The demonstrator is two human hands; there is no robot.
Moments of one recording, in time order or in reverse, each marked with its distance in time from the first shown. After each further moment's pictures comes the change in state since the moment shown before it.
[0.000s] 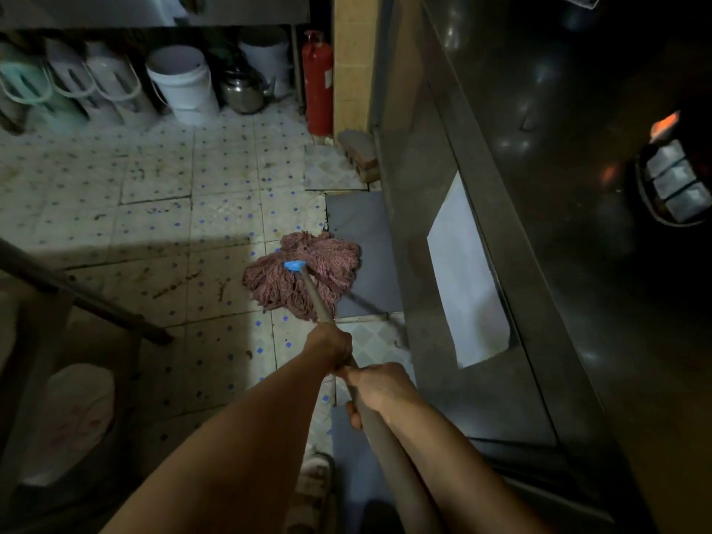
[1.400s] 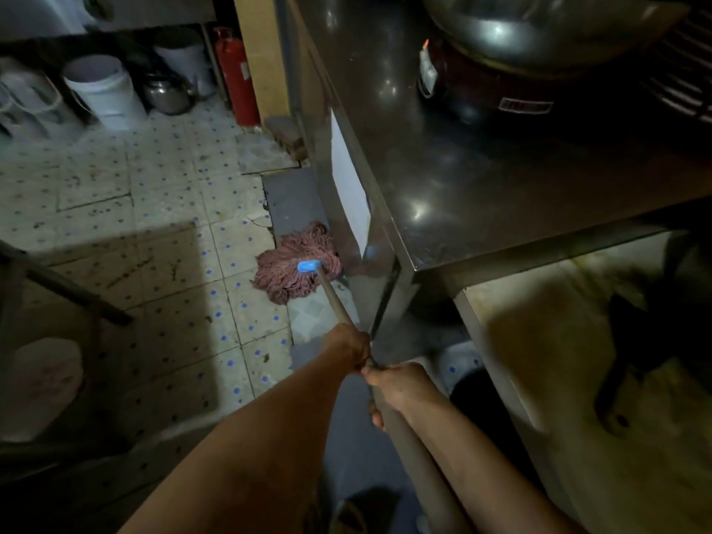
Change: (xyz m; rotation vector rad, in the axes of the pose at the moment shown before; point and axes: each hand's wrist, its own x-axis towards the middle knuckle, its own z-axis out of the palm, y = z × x) left_hand -0.238 -0.065 0.164 0.079 -0.108 0.066; right_hand -0.140 0.244 -0.096 0.153 0.112 -0.007
